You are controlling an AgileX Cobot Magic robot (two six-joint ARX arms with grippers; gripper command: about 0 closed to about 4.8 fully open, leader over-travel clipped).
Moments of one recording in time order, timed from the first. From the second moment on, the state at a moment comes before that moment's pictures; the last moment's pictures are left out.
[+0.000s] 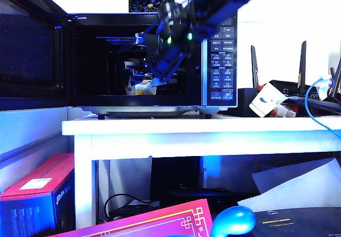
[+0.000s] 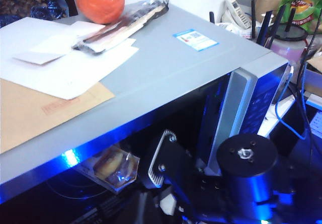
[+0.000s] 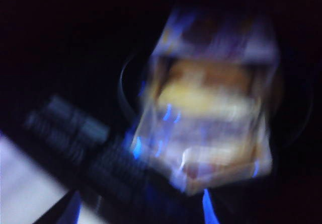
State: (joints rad) left arm -0.17 1.70 2.00 -0.56 0.50 0.16; right arm 0.53 2.50 2.35 -0.19 -0.07 -0.01
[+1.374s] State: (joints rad) left arm -0.17 1.35 2.00 -1.22 -0.27 0.21; right arm 0.55 1.47 2.35 -0.77 -0.05 0.03
